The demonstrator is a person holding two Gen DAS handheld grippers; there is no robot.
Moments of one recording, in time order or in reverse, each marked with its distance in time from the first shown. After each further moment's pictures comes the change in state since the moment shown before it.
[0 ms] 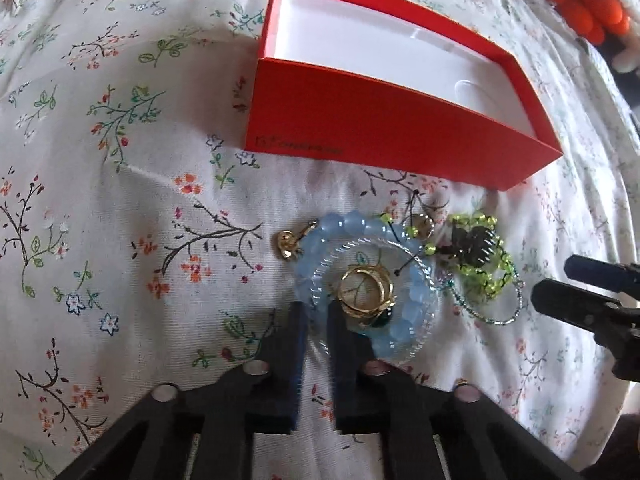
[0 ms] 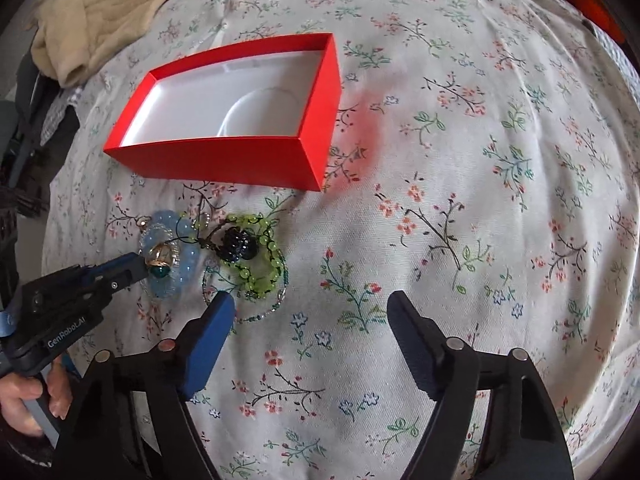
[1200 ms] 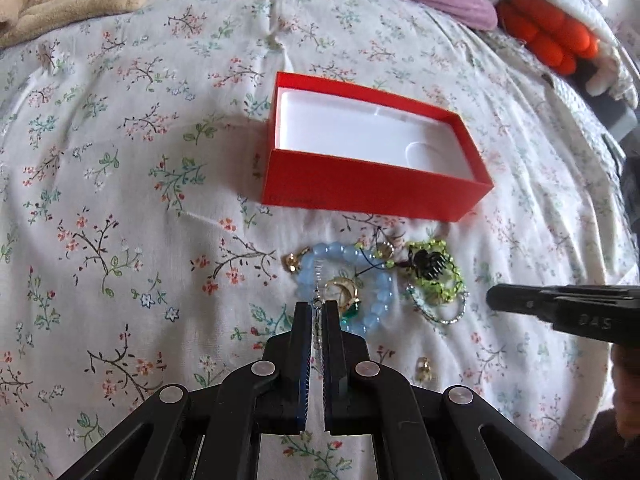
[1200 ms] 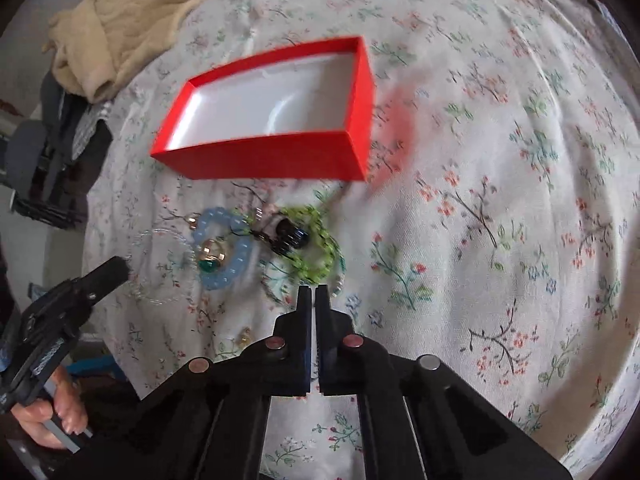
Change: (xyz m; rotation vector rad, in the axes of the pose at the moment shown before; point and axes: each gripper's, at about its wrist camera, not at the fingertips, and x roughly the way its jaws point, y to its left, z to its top) left arm -0.071 -0.001 -0.022 0.035 -0.178 0.009; right arm -0.009 0.006 -0.008 0.059 0.010 0.142
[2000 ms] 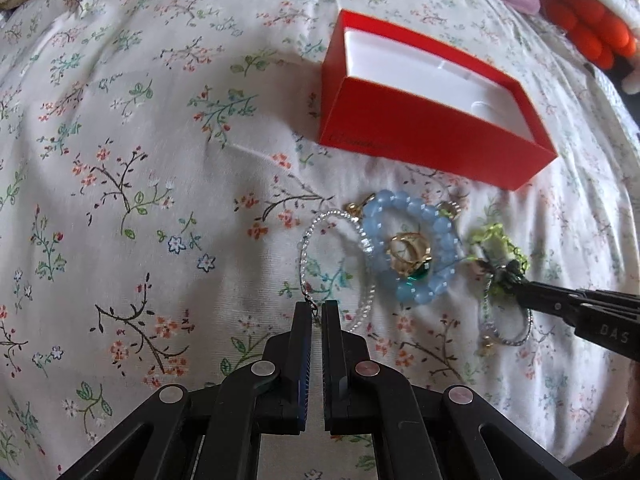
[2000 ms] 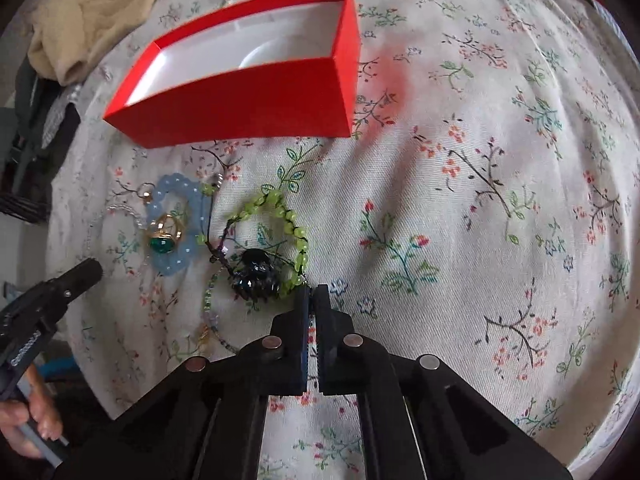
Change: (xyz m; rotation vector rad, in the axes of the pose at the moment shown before) left arm 0.024 0.025 -0.017 -0.068 0.073 0.053; right arm 0.029 -0.001 -0.019 -0.012 0.008 -0.089
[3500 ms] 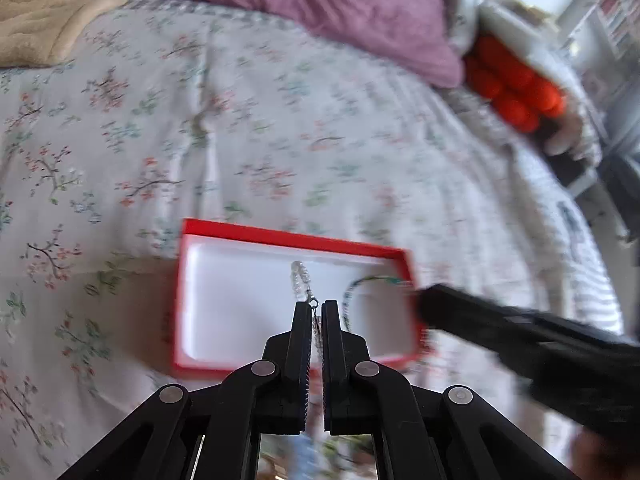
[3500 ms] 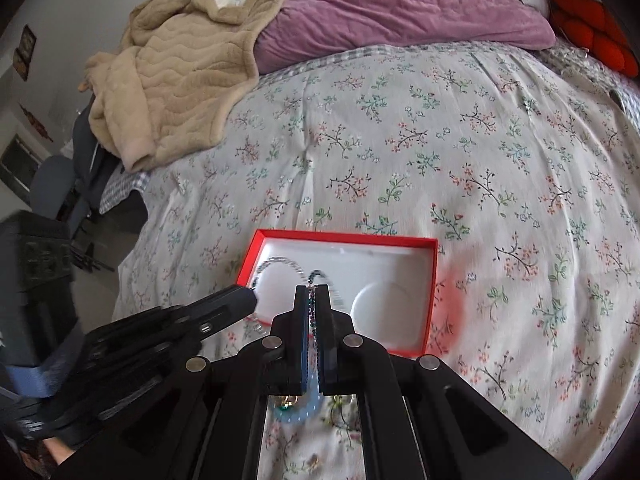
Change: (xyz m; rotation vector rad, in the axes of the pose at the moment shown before) left arm 0.001 -0.047 0.120 0.027 -0.153 -0.219; right arm -0.084 0.048 0.108 -0.053 -0.314 0.164
